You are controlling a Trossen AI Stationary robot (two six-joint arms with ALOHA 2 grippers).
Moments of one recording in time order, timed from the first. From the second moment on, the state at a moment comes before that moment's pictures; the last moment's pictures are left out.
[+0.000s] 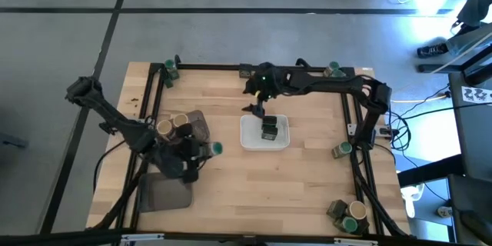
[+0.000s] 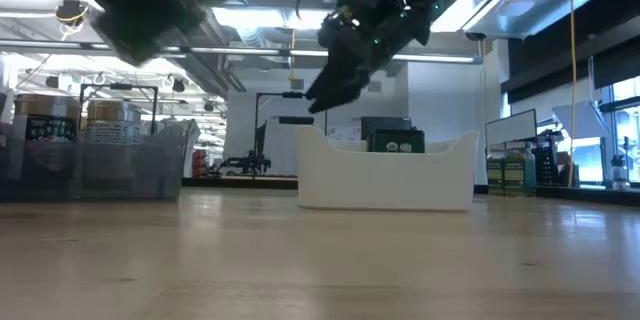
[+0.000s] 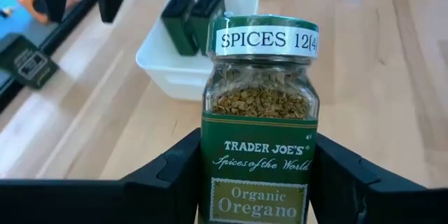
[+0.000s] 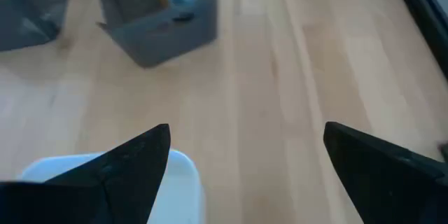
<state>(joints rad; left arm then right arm) -0.61 1.19 0.79 -0.45 -0.73 -0.52 -0.34 1.82 1.35 -0.24 -0.32 -0.18</state>
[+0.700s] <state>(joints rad) -0.46 1.36 0.44 0.37 -0.73 -0.34 -0.13 1.82 1.17 -0.04 -0.40 -0.19</state>
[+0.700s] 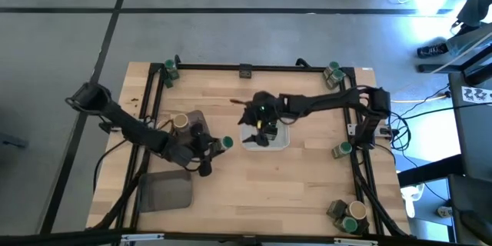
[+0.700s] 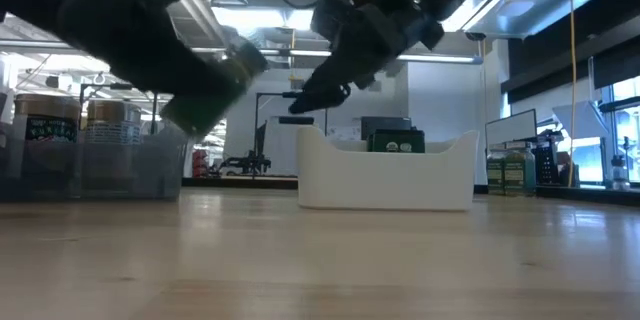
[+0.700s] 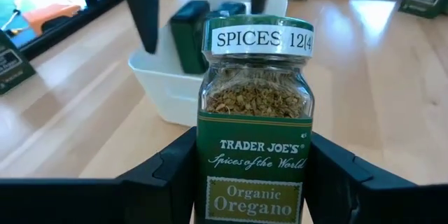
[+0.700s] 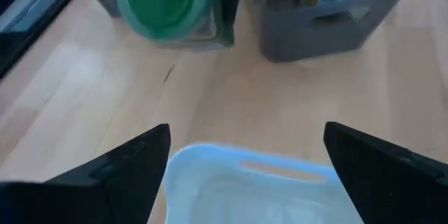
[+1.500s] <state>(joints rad) -0.43 1.59 0.44 0.69 -0.66 -0.33 0.03 1.83 1.06 0.28 -0.25 -0.18</state>
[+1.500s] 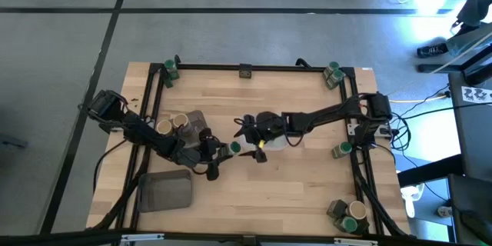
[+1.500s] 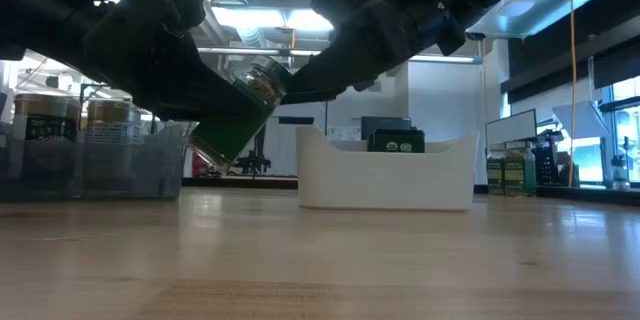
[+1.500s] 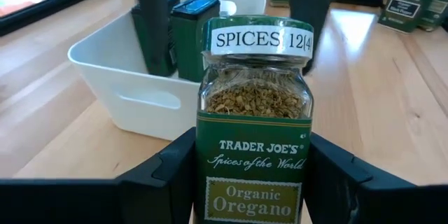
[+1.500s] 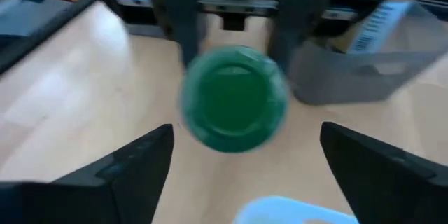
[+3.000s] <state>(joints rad) -0.51 1.26 0.45 0.14 -0.65 -0.58 0.05 1.98 1.41 -0.11 -0.17 -0.16</state>
